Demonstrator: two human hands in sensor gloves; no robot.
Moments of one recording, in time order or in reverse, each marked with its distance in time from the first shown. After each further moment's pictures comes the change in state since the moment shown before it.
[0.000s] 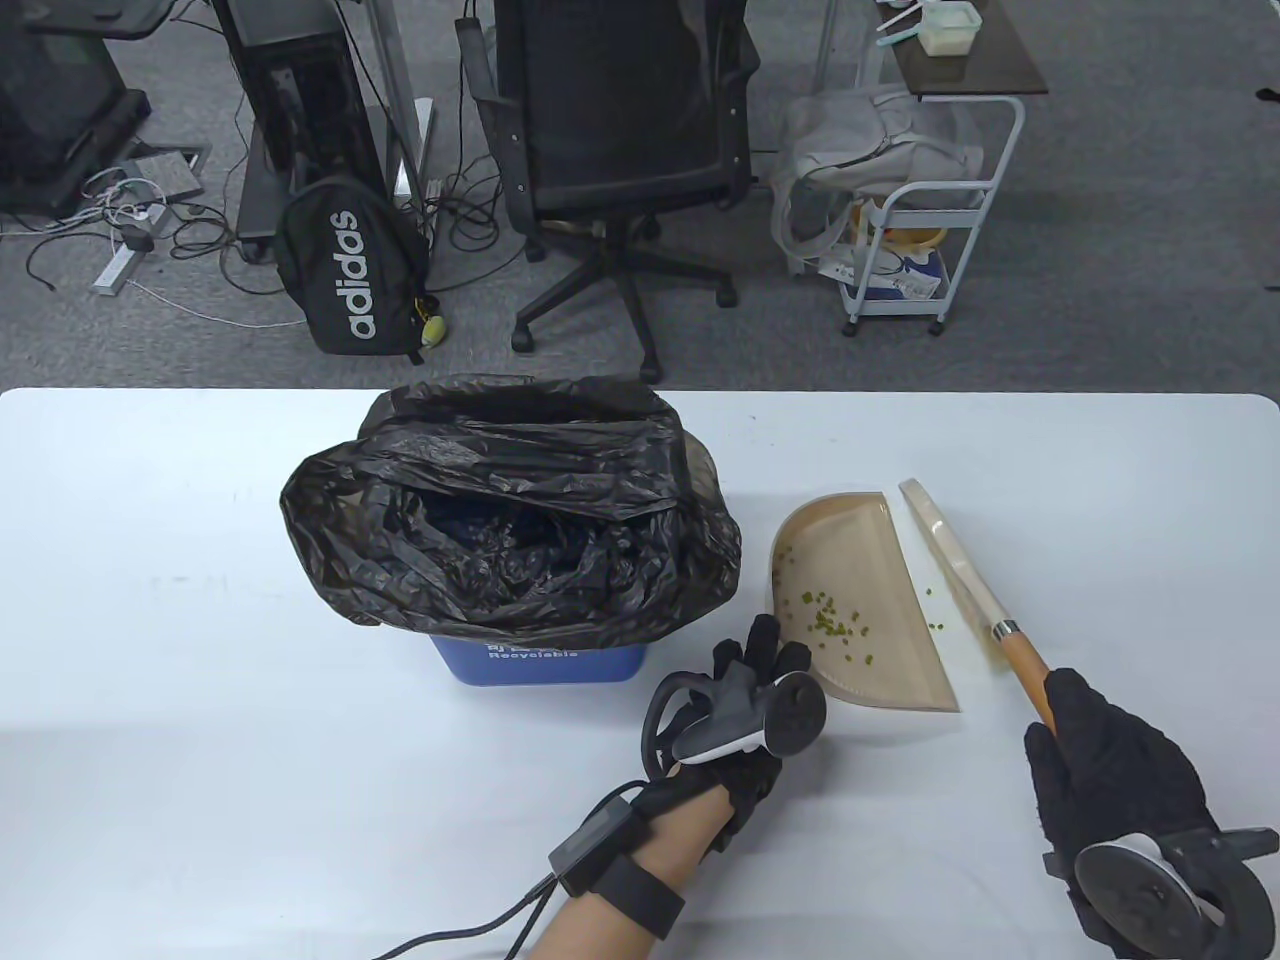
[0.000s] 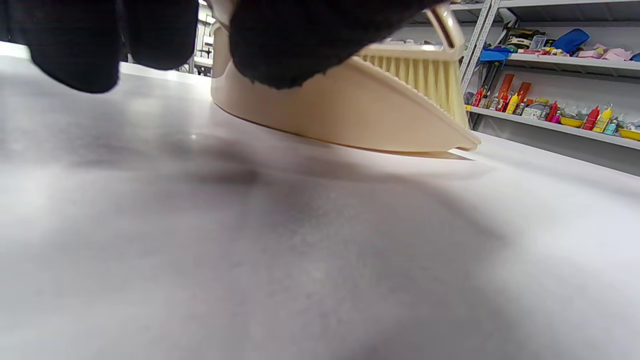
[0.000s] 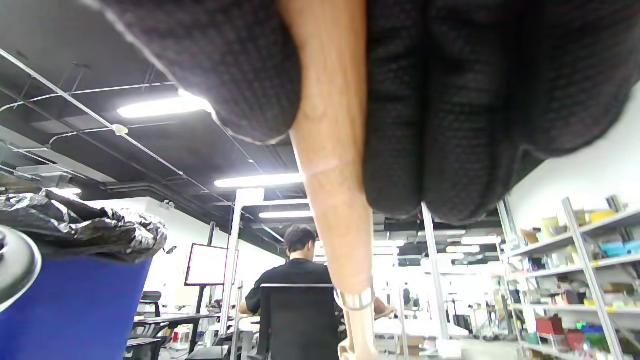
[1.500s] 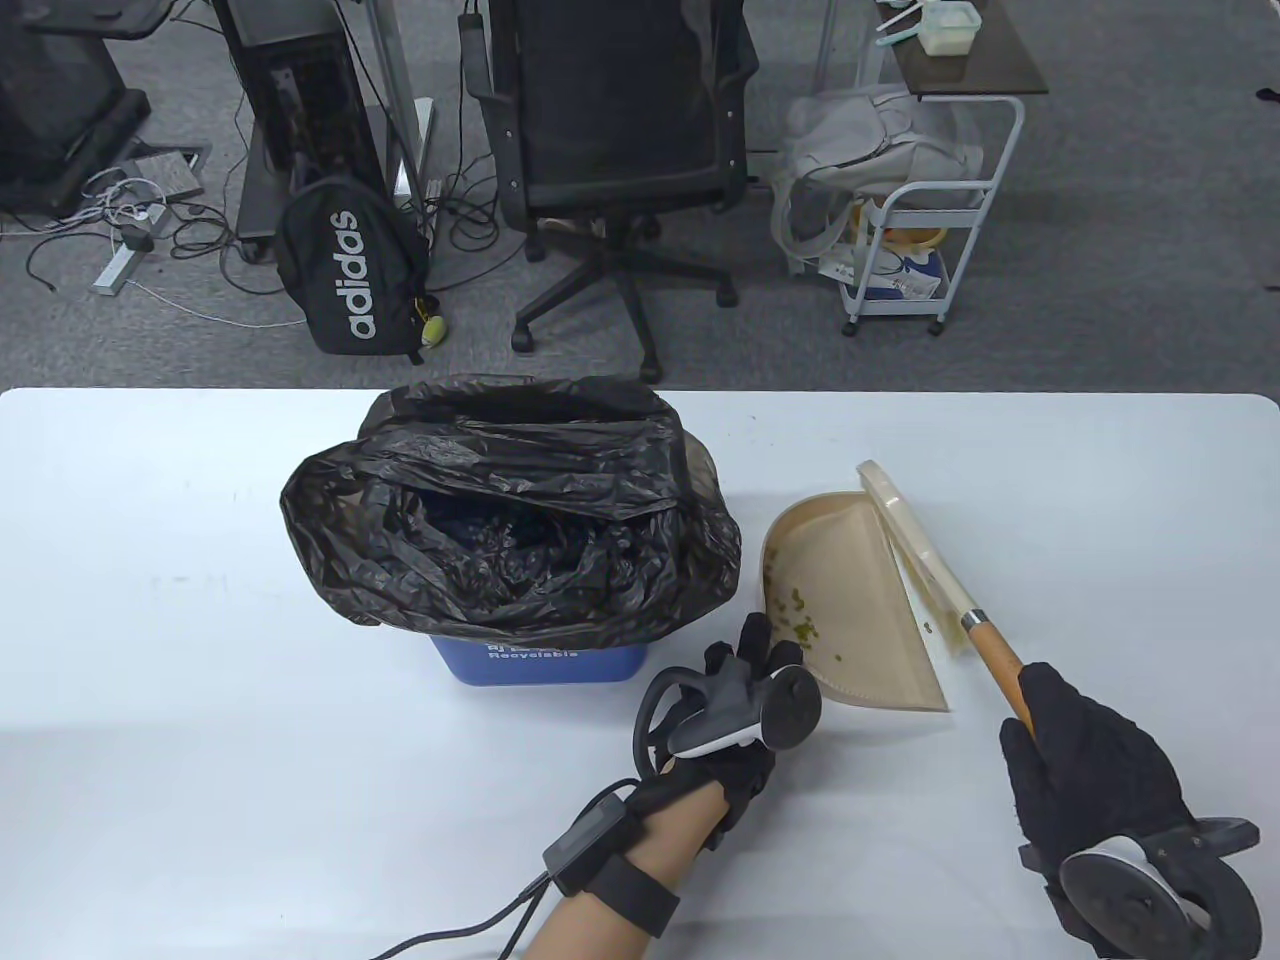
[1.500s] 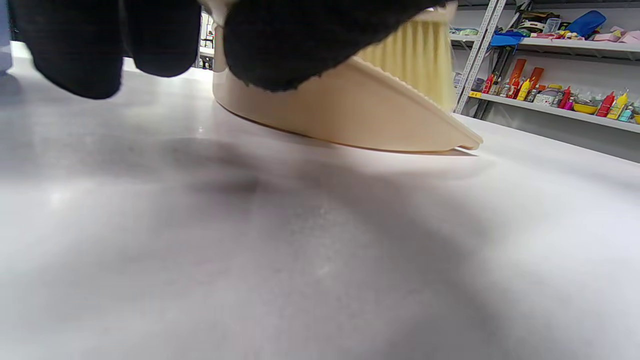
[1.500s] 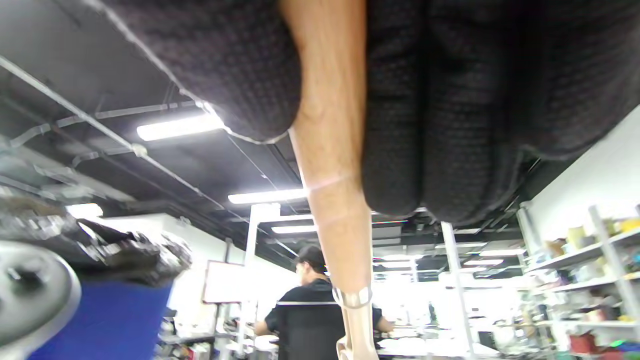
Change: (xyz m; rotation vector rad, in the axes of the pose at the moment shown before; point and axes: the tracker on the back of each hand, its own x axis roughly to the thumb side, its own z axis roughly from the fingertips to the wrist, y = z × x) left_hand -0.004 0.005 0.000 -0.045 0.025 -0.015; right_hand 0.014 0.000 -0.006 -0.045 -0.039 0.064
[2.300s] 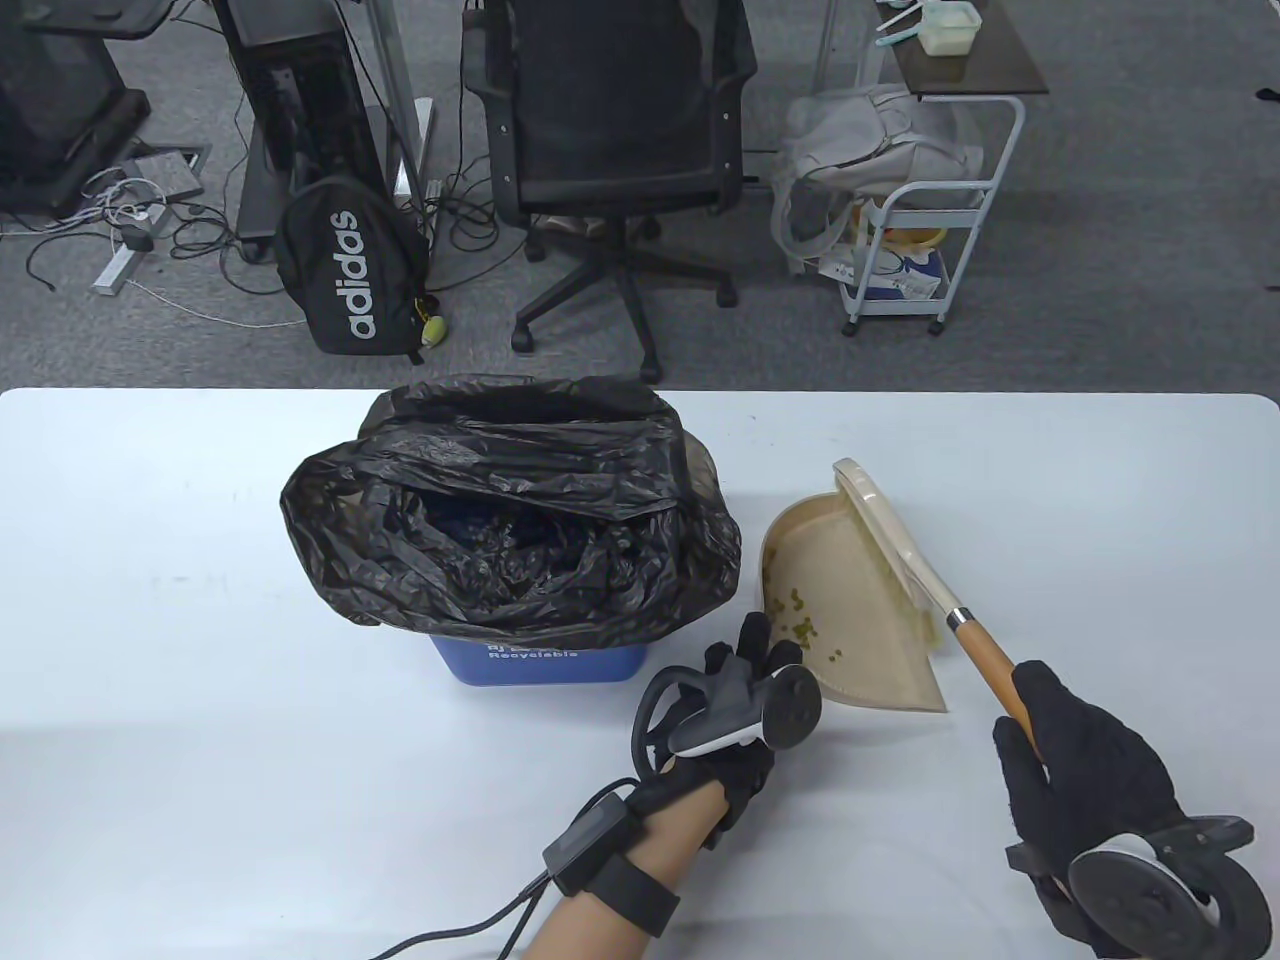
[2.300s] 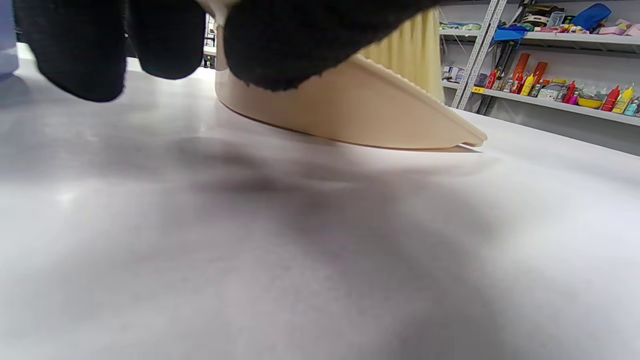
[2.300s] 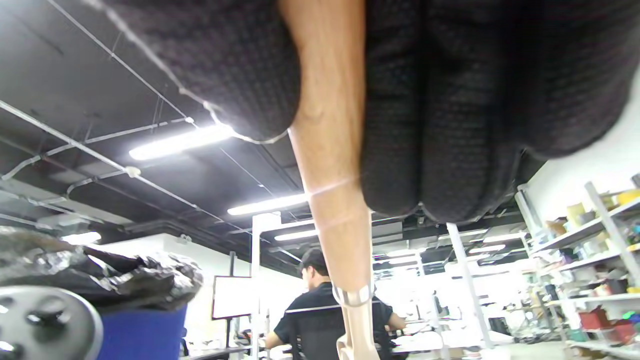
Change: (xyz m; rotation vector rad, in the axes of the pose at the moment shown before) left_hand -0.001 0.000 0.000 -0.006 0.004 -0.008; right_hand 0.001 -0.004 -0.003 -0.016 0.032 -0.116
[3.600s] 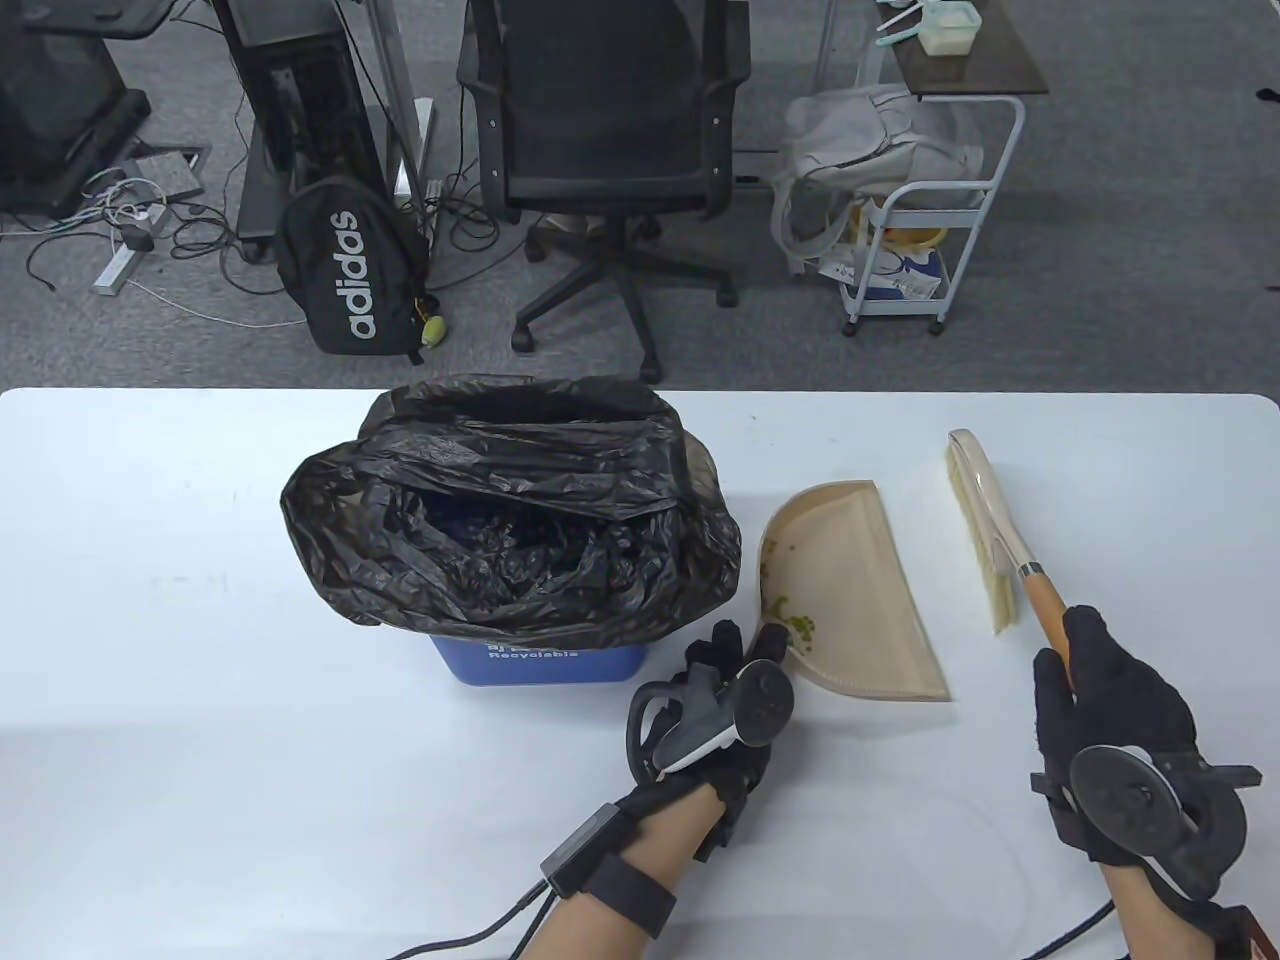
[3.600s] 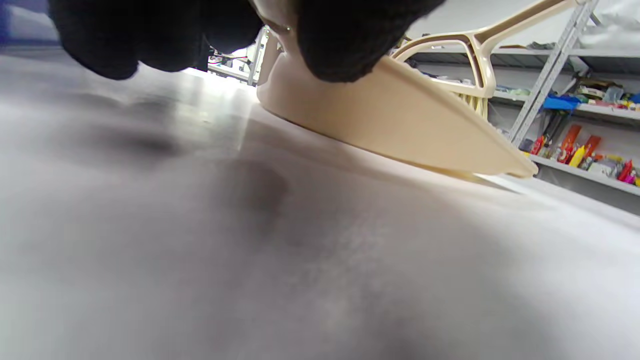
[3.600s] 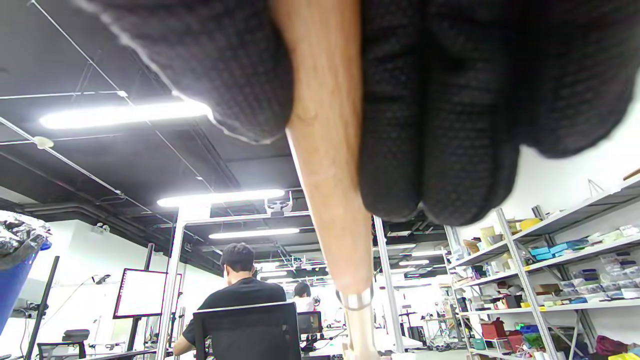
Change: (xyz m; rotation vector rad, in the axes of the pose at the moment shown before) left_hand -0.017 -0.013 0.002 0.132 0.140 0.161; right_hand -0.049 0.041 -0.019 -0.037 0.155 0.119
